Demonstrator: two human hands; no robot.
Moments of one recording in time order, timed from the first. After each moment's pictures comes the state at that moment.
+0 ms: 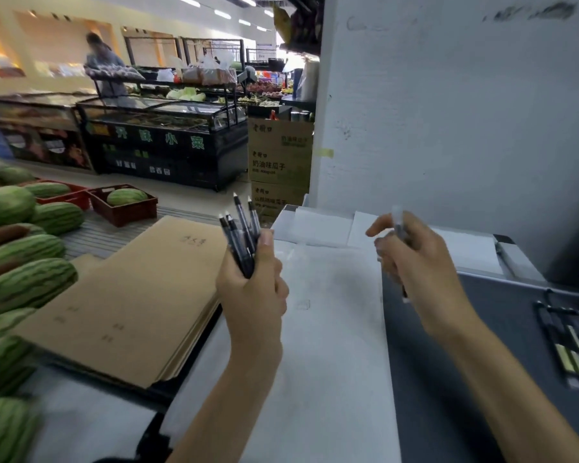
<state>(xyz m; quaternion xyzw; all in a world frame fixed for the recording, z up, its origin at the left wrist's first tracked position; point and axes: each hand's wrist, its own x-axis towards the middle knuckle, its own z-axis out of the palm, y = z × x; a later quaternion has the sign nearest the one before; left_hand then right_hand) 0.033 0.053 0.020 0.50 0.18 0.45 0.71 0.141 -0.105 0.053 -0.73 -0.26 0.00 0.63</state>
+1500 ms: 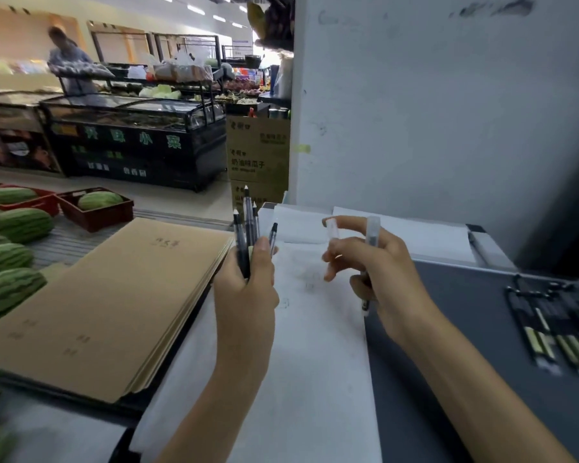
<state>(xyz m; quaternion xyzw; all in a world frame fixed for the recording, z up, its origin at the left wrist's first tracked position) 0.037 0.041 0.021 0.58 0.20 0.40 0.68 0.116 -0.094 0.062 -0.68 -0.18 0.11 0.70</state>
